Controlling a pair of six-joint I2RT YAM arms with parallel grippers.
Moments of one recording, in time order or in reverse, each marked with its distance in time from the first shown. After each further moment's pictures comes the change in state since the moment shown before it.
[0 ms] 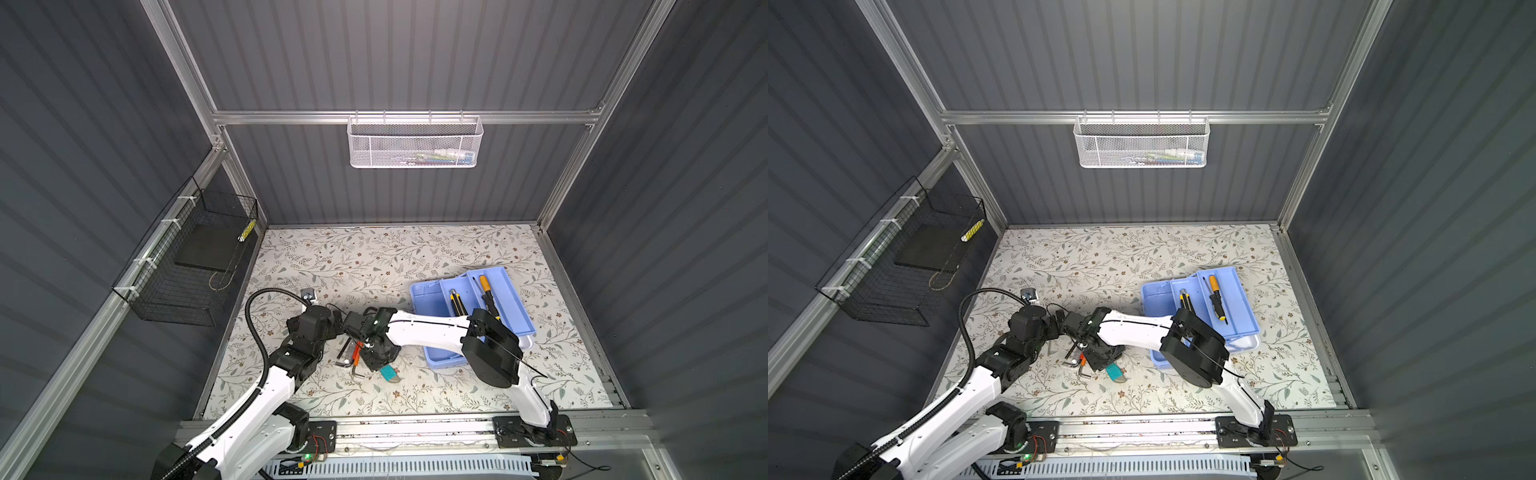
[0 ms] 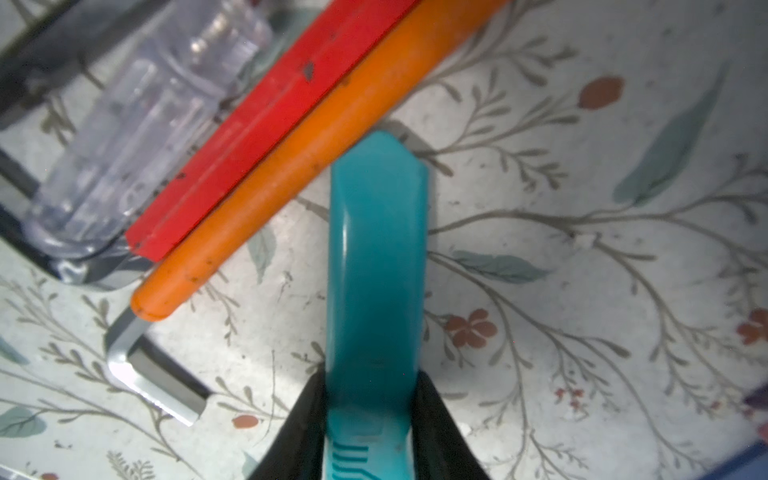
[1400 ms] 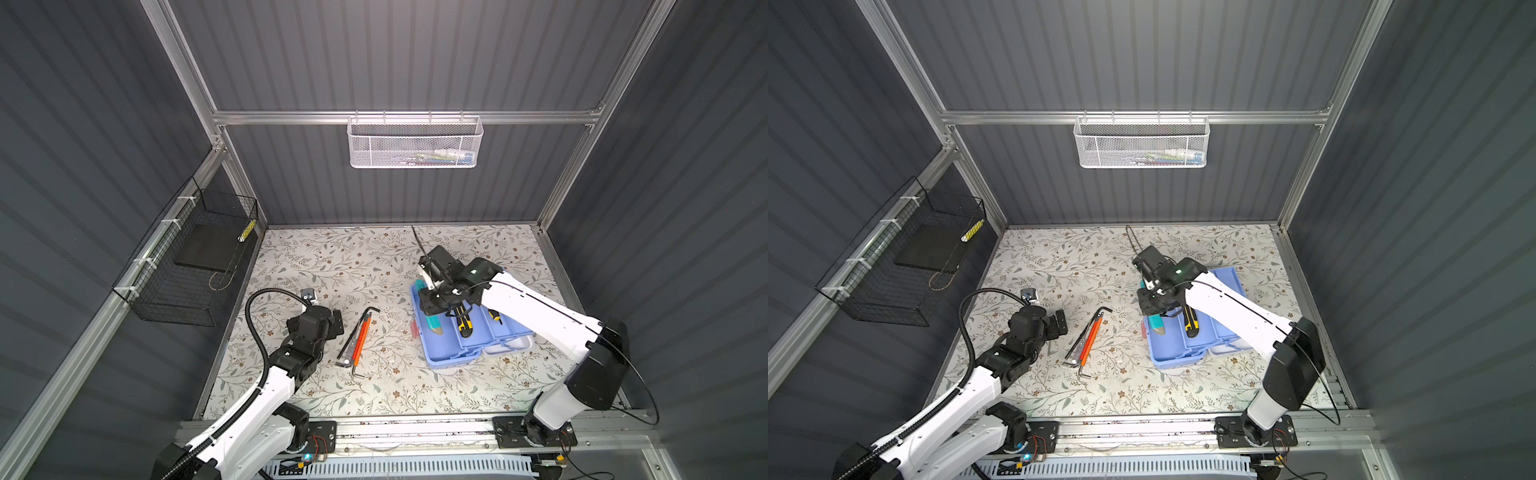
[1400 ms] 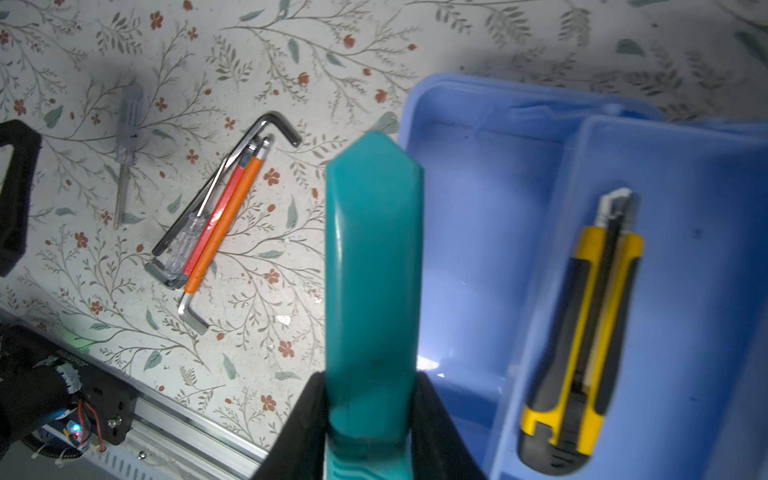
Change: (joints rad) left arm 0.000 0.001 0.000 0.000 0.000 0.000; right arm -0.401 -0.620 -0.228 -0.069 0.014 -0.055
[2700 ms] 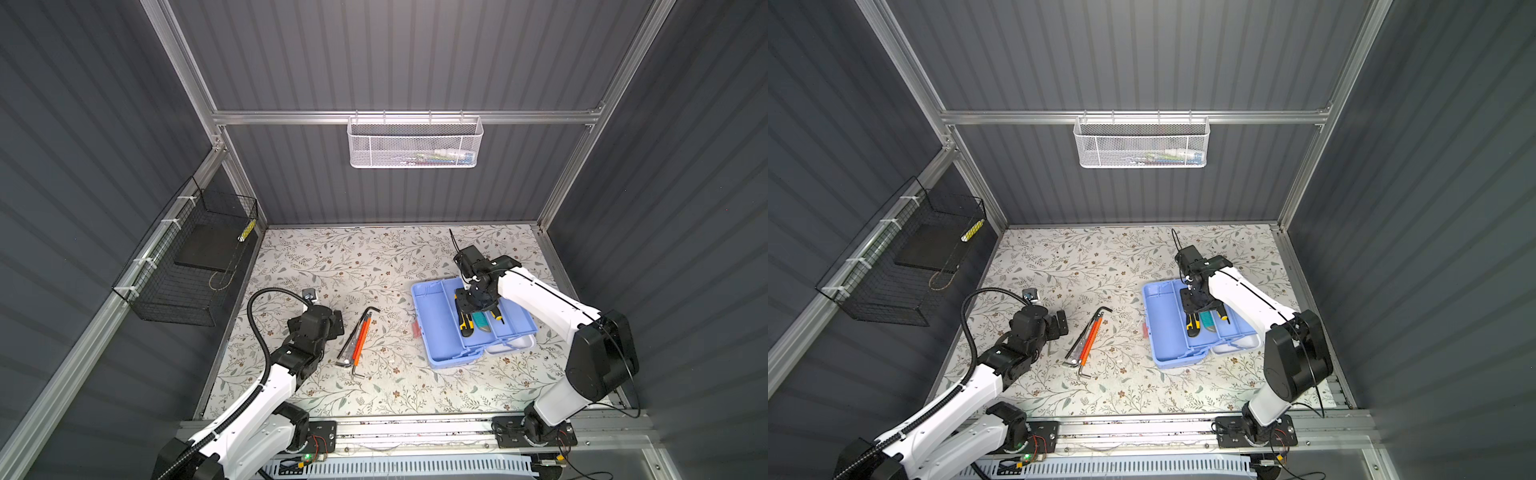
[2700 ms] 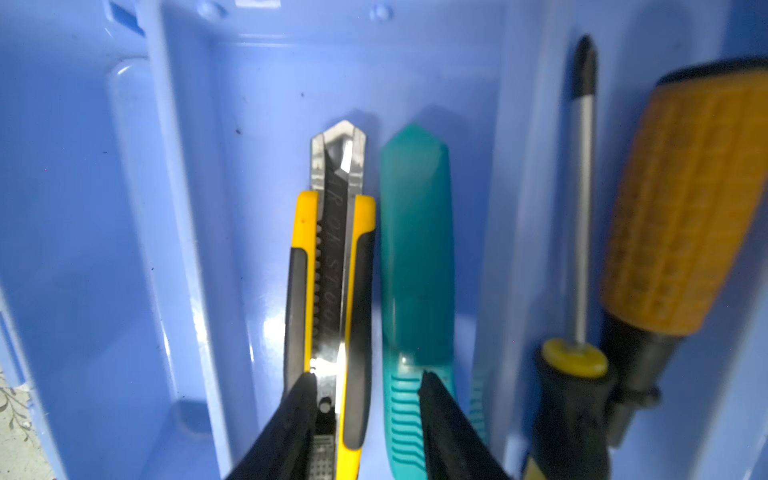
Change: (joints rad) left arm 0.000 0.029 0.000 0.003 0.001 0.000; right arm -0.275 0.035 -0.177 -0.002 0.105 -0.157
